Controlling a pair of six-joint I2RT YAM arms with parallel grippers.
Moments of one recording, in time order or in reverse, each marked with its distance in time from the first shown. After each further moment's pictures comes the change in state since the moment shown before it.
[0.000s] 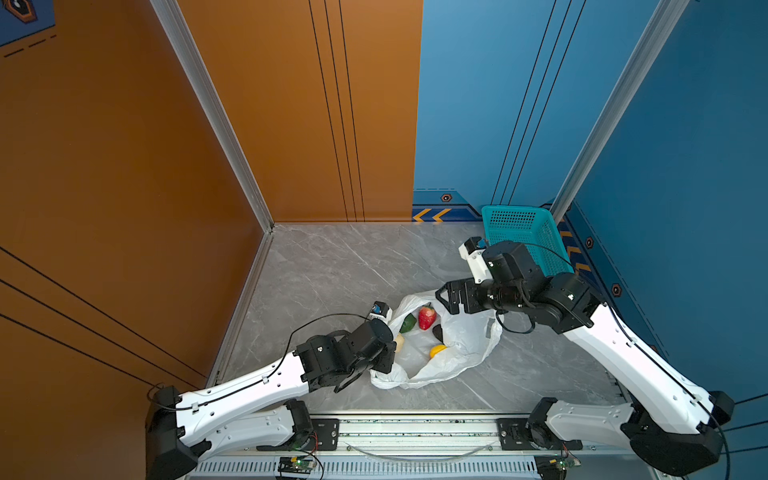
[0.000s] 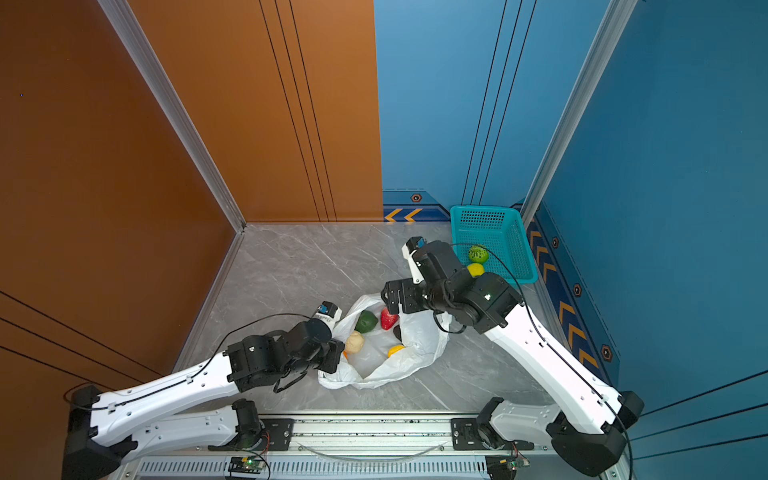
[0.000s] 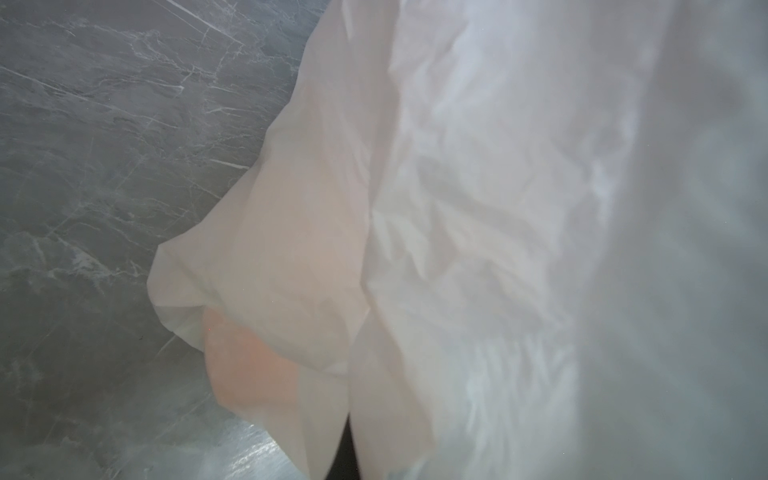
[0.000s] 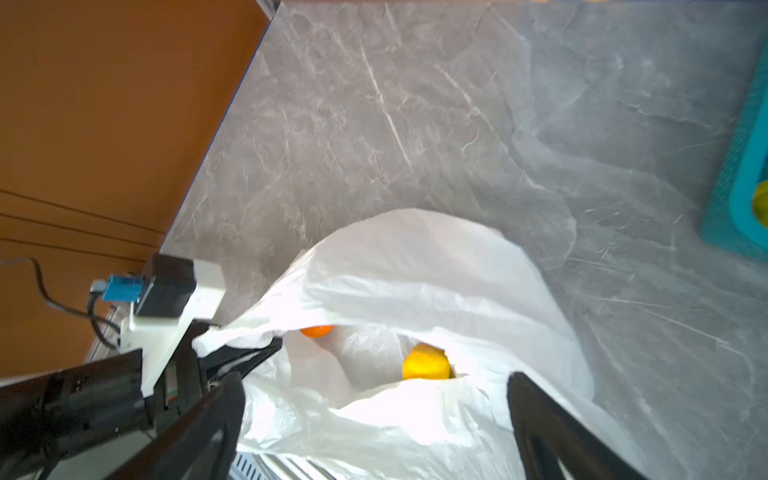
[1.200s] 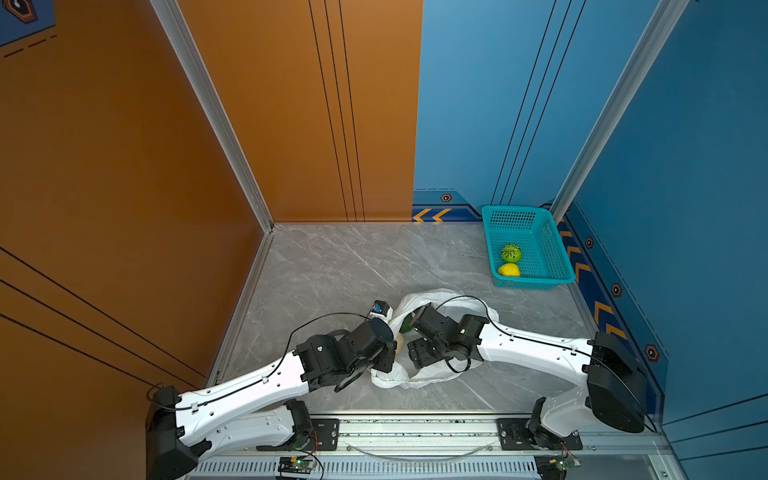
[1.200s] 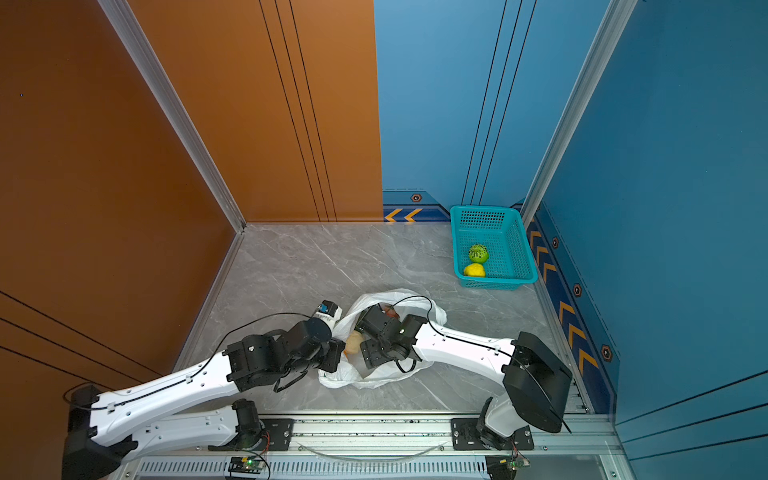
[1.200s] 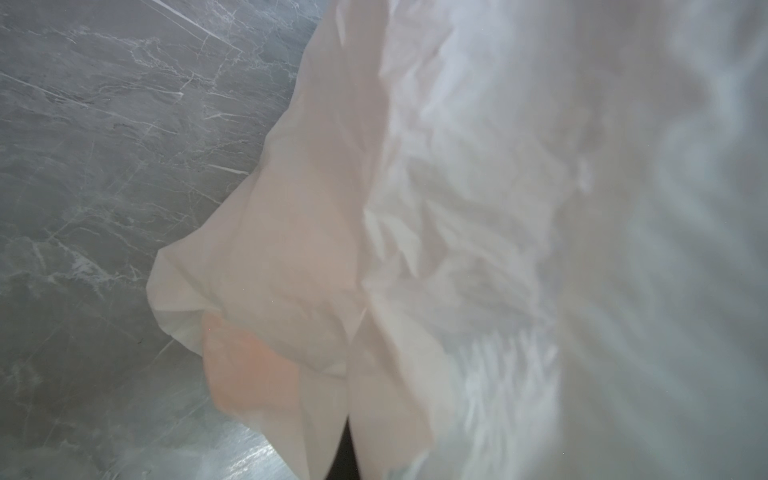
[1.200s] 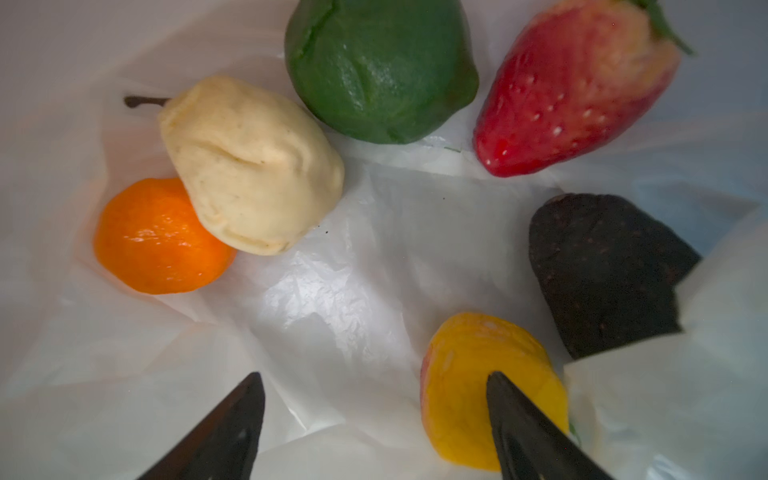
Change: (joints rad) left arm -0.001 0.002 0.011 0.001 -0.002 0.000; right arm 0.175 0.309 -0.478 0.409 0.070 0.103
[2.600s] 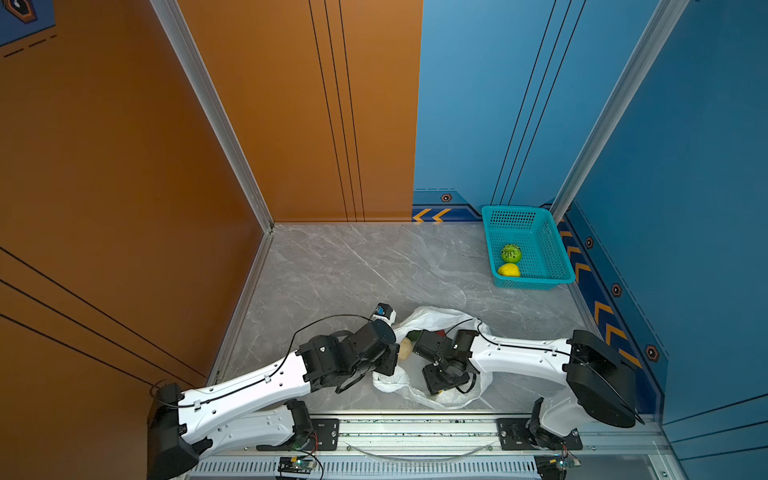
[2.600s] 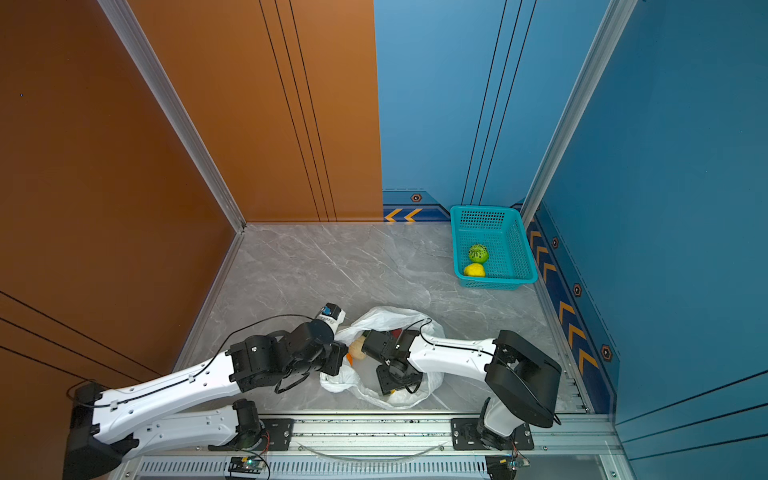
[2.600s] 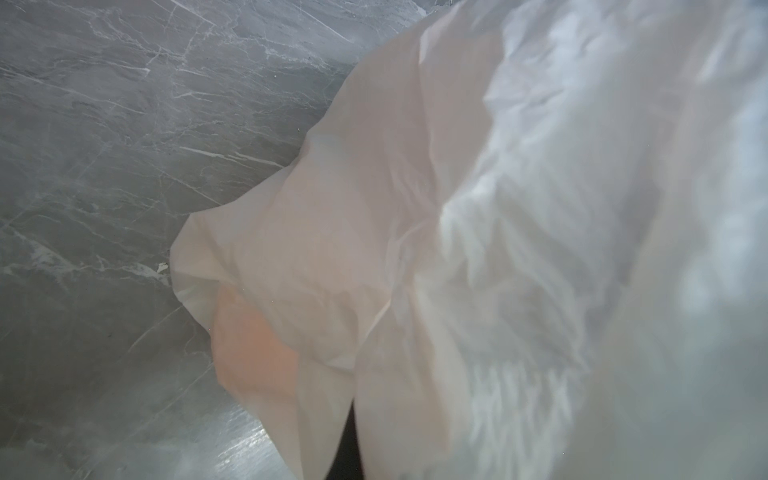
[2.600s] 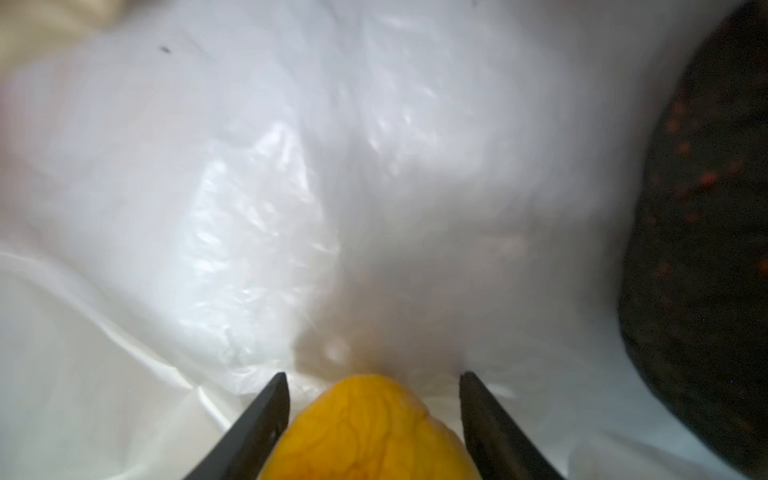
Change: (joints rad) left arm -0.019 0.014 0.000 0.002 0.037 -0.019; right arm 0.066 0.039 -0.097 -0.109 -0.117 0.154
